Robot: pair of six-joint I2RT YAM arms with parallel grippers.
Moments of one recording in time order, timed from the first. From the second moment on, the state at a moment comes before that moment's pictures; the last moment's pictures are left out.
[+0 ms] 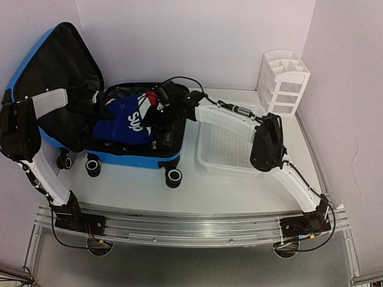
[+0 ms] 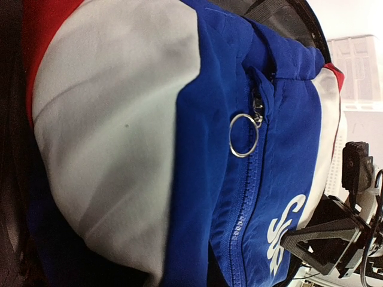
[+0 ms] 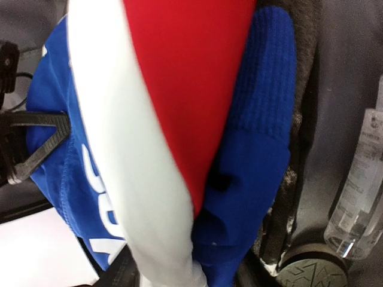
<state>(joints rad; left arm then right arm) 0.03 1.69 1.24 -0.65 0.64 -0.26 0.96 2.64 2.57 -0.65 -0.23 1.02</state>
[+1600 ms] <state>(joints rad) 0.03 1.70 1.26 -0.66 0.63 -0.26 1.05 2.63 2.59 -0.62 0.04 0.72</state>
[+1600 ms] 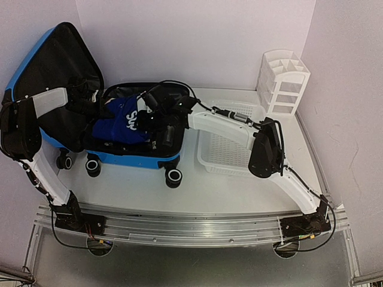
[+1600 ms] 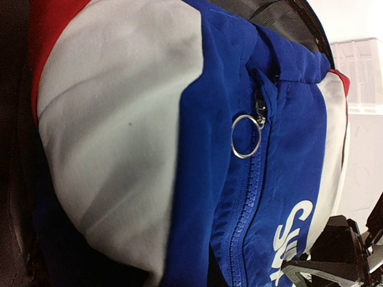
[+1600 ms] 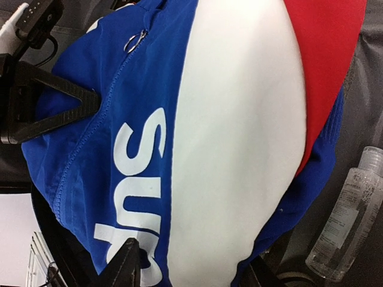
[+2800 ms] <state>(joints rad) 0.03 1.70 1.26 -0.65 0.63 -0.26 1.02 2.63 2.56 -0.58 -0.05 0.82</state>
